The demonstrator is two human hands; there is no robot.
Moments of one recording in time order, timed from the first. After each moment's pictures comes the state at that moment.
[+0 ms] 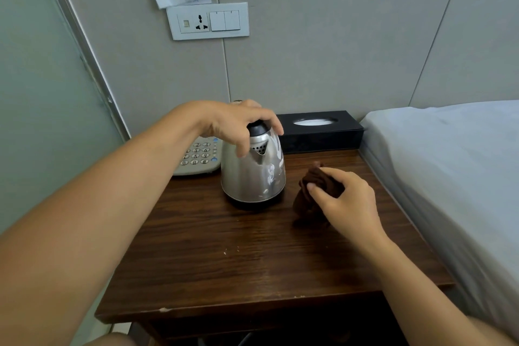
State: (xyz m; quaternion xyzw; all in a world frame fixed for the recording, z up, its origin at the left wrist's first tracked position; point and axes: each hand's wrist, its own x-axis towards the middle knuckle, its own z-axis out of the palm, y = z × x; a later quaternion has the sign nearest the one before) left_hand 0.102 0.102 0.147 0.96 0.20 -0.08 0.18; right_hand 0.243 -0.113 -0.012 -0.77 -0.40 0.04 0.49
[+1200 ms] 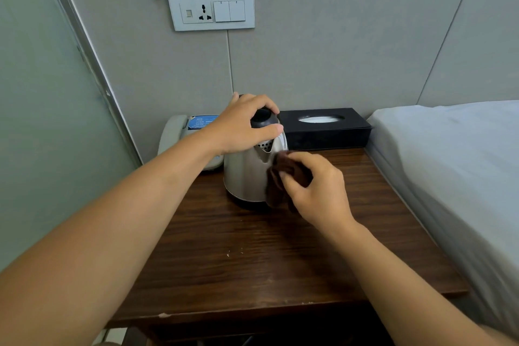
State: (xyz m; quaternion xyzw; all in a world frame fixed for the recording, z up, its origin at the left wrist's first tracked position) left_hand 0.110 0.122 0.085 0.93 0.19 0.23 0.23; right_hand 0.211 -0.064 -0.004 -0.72 -0.50 -0.04 0.49
